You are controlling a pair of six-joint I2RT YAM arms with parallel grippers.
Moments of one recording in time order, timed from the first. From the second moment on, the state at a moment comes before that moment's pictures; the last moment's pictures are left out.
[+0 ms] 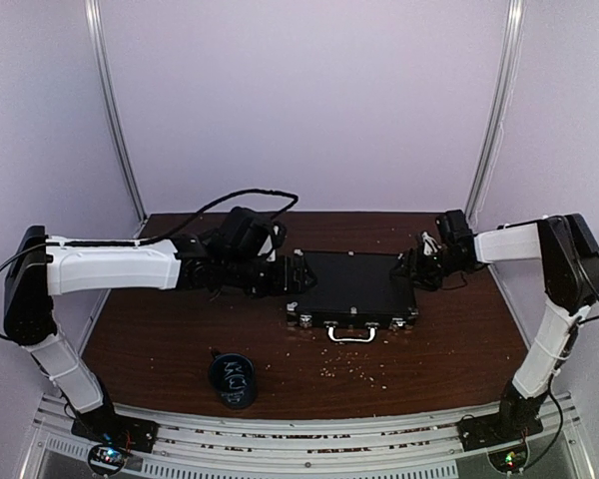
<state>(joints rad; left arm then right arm) -0.93 1.67 1.21 -0.22 0.02 -0.74 0.19 1.77 1.02 -0.20 -0.47 0.52</state>
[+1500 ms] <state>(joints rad) -0.95 2.05 1.45 -0.38 0.50 -0.45 0.31 1.19 0.90 -0.53 -0.23 0.71</state>
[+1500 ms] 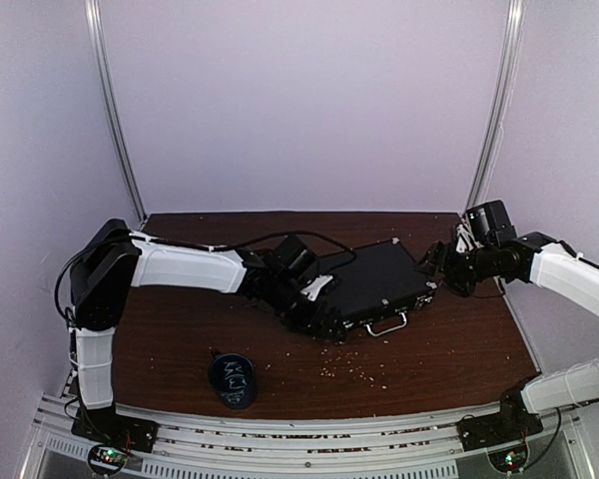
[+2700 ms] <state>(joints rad) -0.51 2.39 2.06 -0.53 0.65 -0.18 0.23 1.34 0.80 -0.46 0.03 1.02</state>
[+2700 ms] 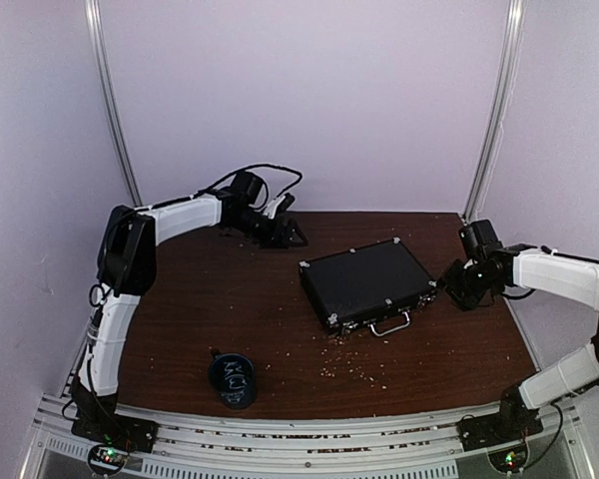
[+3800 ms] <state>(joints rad) -0.64 2.38 1.82 -0.37 0.86 -0.15 -0.02 1.50 0.88 -0.42 -0.31 0.78</state>
